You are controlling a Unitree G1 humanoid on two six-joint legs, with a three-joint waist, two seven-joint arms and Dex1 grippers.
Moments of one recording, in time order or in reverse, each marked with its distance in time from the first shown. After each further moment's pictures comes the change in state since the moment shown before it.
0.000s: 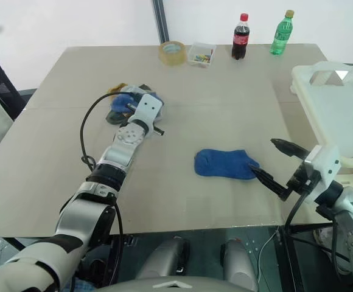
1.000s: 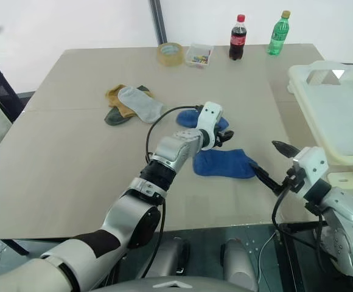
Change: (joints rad) left arm -0.103 -0.397 0.001 -0.085 -0.364 0.500 -0.180; right arm -0.051 0.051 0.107 0.150 -0.176 -0.043 -0.136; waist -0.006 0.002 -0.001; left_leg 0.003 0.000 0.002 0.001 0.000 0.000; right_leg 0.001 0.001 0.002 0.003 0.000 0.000
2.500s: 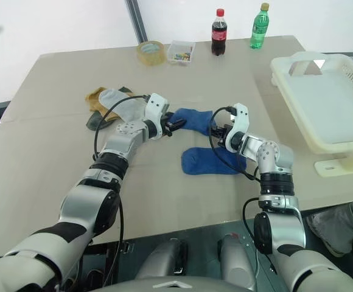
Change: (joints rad) left arm -0.012 0.387 0.081 0.341 0.091 -0.475 -0.262; right arm -0.852 0.465 0.025 0.682 0.120 0.753 -0.410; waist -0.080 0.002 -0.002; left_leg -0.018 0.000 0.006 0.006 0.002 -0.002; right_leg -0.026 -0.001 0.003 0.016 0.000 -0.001
